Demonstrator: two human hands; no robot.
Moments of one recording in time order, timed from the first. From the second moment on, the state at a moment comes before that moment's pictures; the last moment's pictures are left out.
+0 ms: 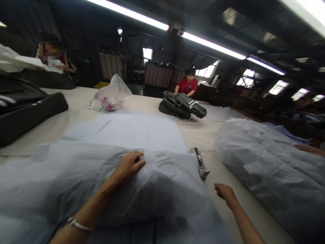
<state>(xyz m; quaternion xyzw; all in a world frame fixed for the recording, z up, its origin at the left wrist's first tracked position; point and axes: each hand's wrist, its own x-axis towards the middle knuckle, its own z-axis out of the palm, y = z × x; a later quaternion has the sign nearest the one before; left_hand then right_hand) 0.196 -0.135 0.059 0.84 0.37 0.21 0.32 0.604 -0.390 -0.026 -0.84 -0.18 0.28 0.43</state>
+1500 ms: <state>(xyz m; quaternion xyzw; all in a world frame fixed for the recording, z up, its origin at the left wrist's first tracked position) 0.195 -0.147 0.066 0.82 0.38 0.24 0.35 0.378 -0.202 0.164 -0.47 -0.42 0.71 0.31</state>
